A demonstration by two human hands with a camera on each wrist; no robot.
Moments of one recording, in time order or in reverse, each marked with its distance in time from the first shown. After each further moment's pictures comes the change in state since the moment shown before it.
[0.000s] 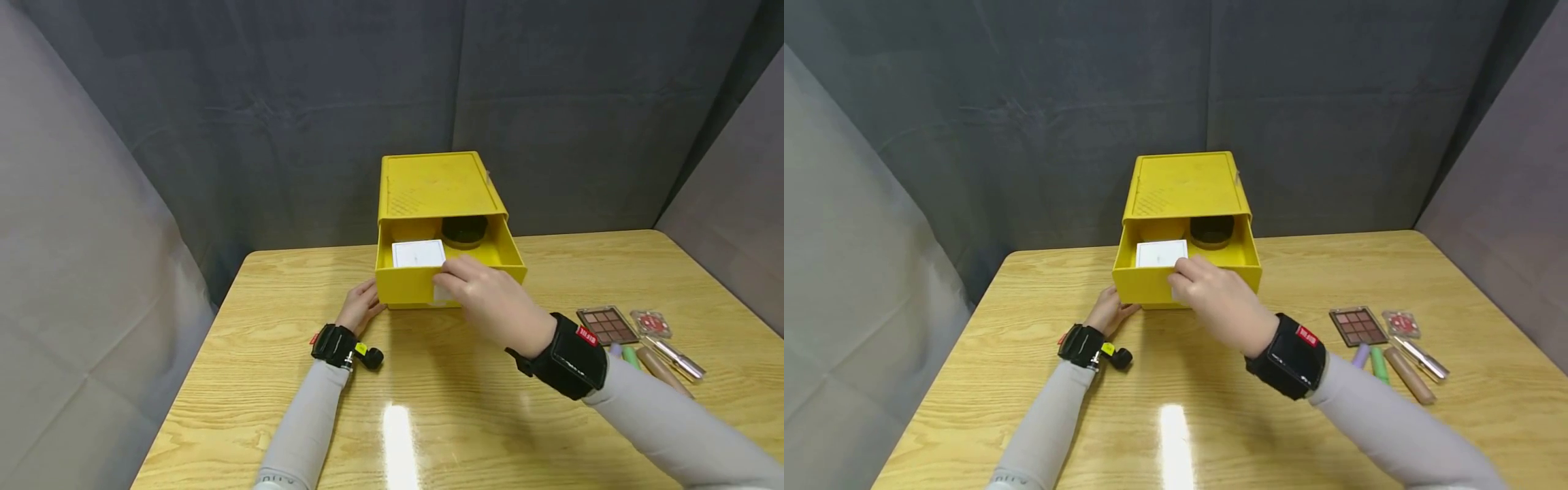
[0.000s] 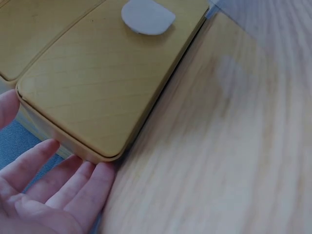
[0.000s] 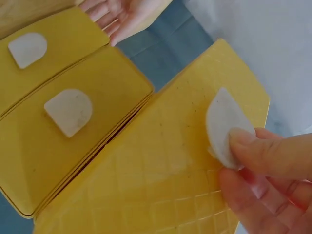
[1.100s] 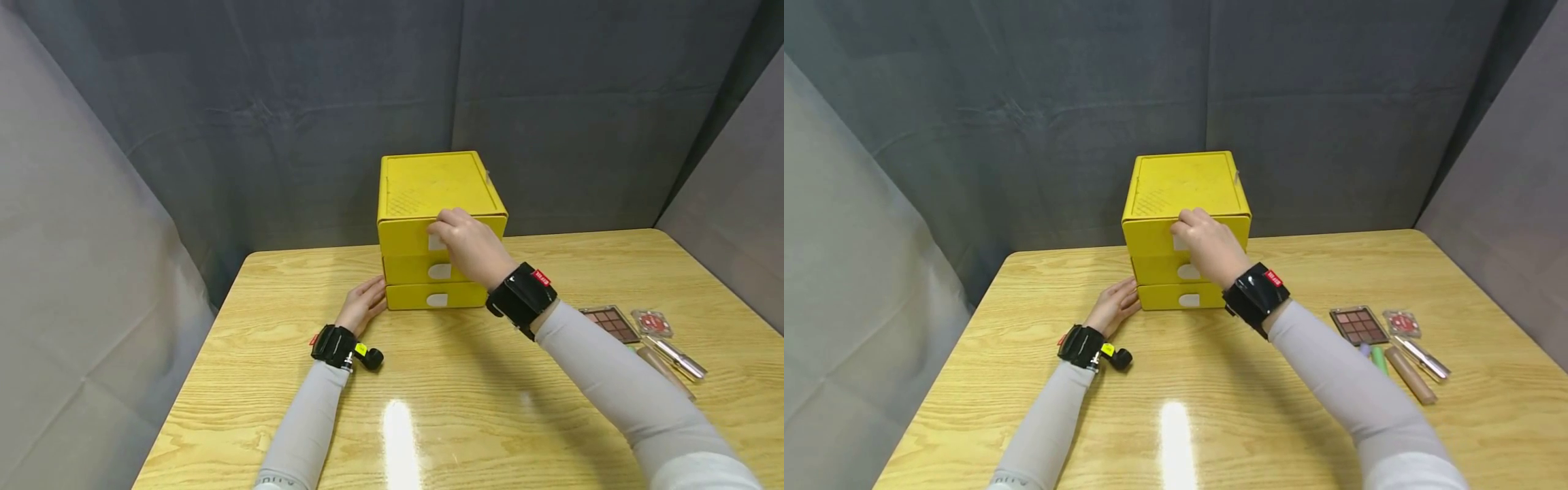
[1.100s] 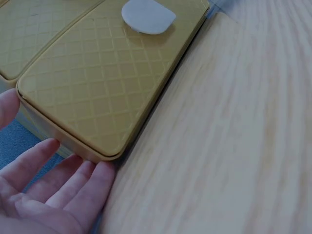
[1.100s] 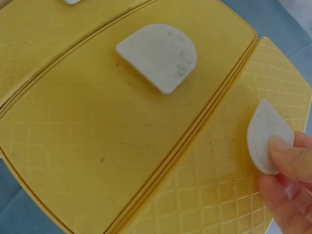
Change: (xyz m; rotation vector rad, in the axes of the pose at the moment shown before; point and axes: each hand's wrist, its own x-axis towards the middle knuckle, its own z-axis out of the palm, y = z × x) left_hand -0.002 -0.002 0.002 -0.038 0.000 0.000; right_hand 0.041 0.061 0.038 0.030 0.002 0.221
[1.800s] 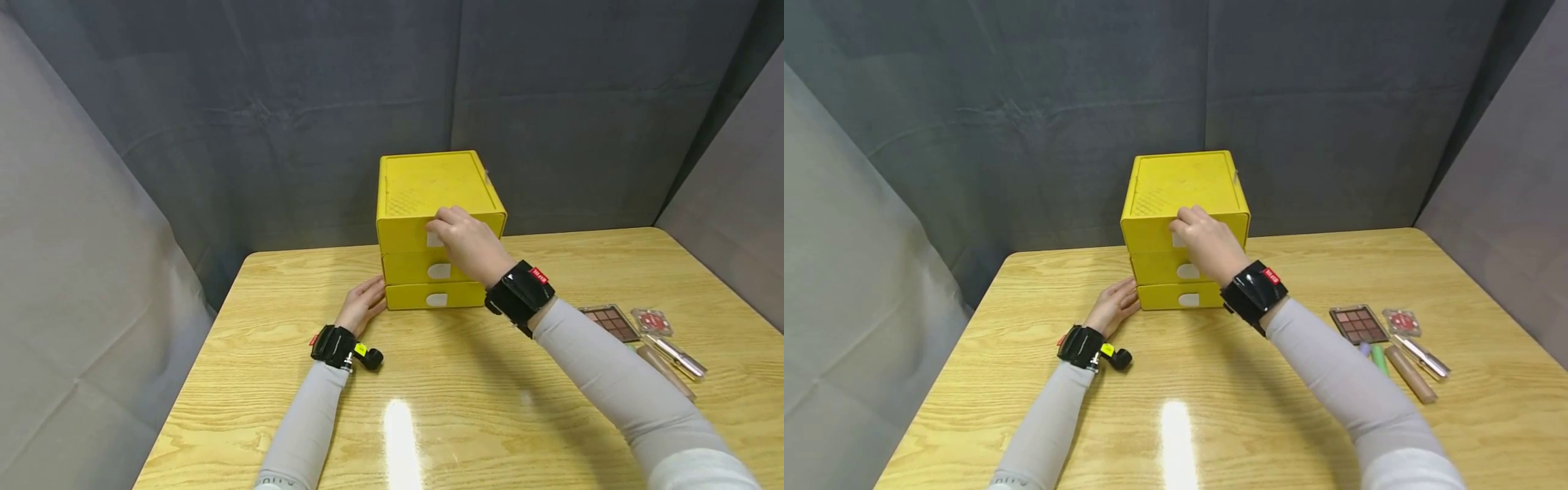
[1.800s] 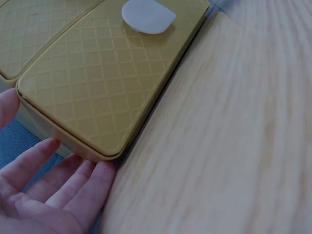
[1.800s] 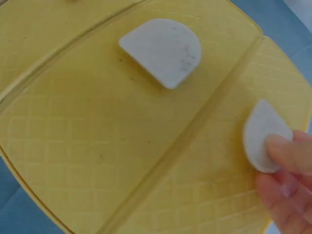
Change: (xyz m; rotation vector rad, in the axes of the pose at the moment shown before) left_hand 0.001 0.001 -0.002 0.004 0.005 -0.018; right_hand 0.003 0.001 0.003 -0.012 0.014 -0.019
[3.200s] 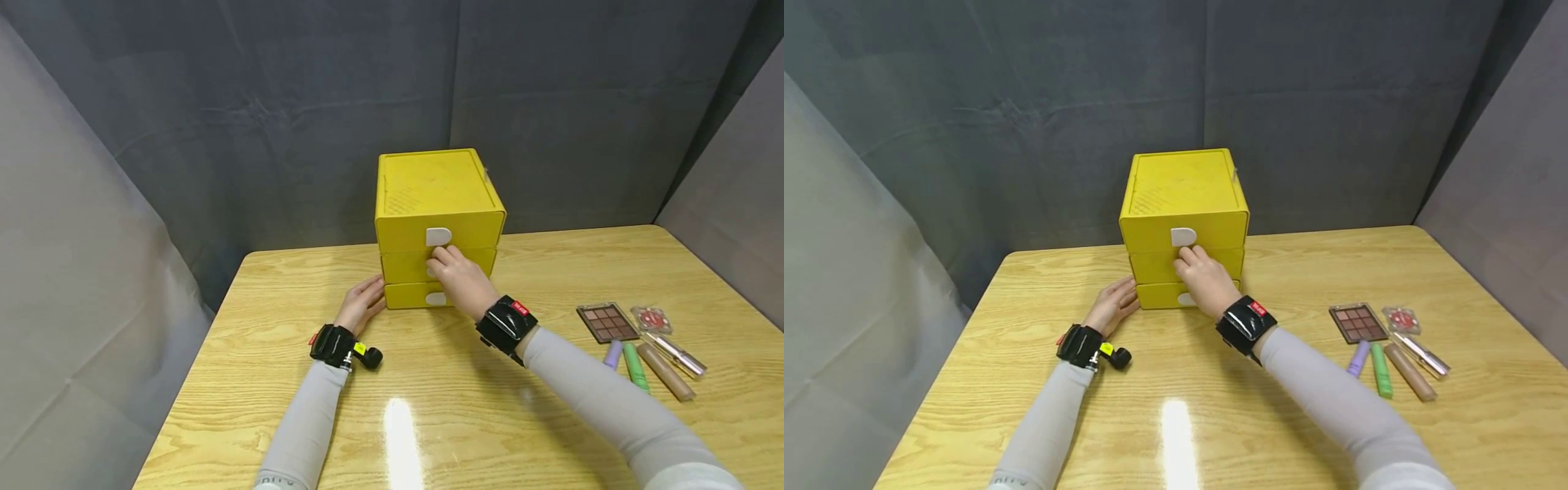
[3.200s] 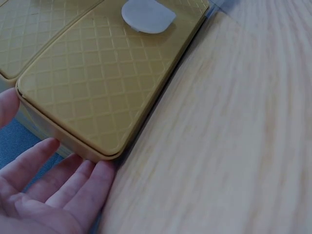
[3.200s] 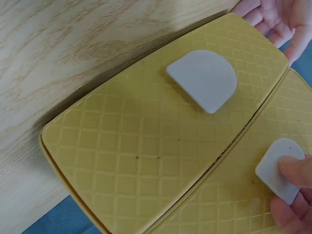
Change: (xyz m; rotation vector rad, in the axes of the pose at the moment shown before) left_hand -0.004 0.004 -0.001 -0.019 -0.036 0.005; right_hand -0.041 -0.001 0.064 -0.091 -0.022 0.019
